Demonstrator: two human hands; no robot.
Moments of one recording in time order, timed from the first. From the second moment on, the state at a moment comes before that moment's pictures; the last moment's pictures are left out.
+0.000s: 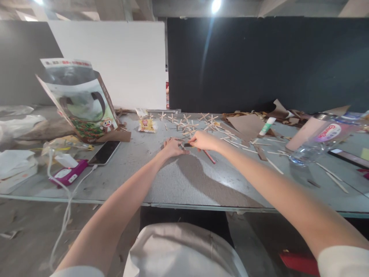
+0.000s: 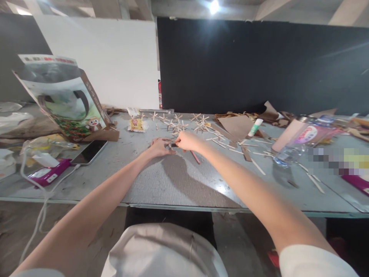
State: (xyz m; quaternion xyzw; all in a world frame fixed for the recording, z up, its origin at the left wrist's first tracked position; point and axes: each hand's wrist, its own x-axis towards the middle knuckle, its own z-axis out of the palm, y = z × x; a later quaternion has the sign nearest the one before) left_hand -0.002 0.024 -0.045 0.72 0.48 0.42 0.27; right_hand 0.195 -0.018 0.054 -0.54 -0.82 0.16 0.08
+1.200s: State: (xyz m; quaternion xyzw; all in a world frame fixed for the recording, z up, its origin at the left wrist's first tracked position) left_hand 0.000 0.019 -0.037 0.72 0.53 0.39 0.22; right_hand 0.195 -0.020 0.049 -0.54 -0.82 0.16 0.08
